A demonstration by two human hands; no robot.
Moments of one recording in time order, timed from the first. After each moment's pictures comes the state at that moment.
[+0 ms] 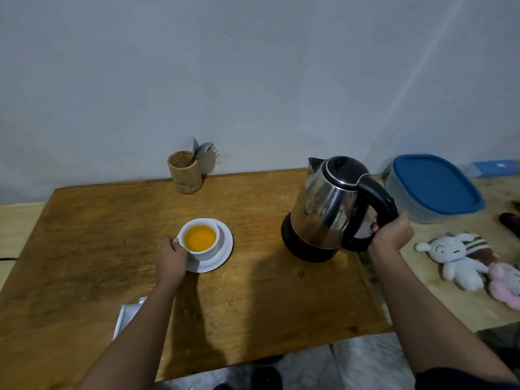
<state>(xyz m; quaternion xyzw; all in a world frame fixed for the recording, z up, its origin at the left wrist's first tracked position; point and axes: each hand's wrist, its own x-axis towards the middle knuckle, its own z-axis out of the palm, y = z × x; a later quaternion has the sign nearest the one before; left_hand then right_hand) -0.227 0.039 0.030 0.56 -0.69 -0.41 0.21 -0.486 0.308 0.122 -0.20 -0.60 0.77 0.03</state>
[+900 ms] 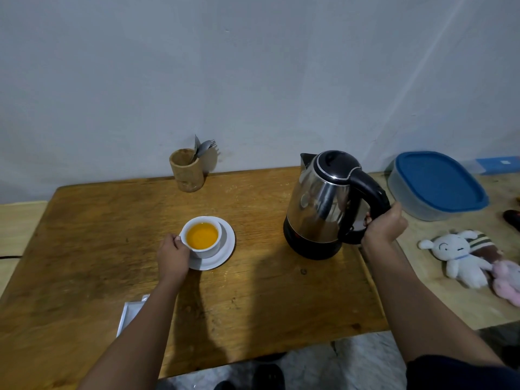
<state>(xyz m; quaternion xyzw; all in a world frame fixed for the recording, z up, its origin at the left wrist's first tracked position) -0.229 0.040 0.030 0.56 -0.69 -0.41 0.21 -0.481 0.288 0.123 -0.19 -0.63 0.75 0.06</state>
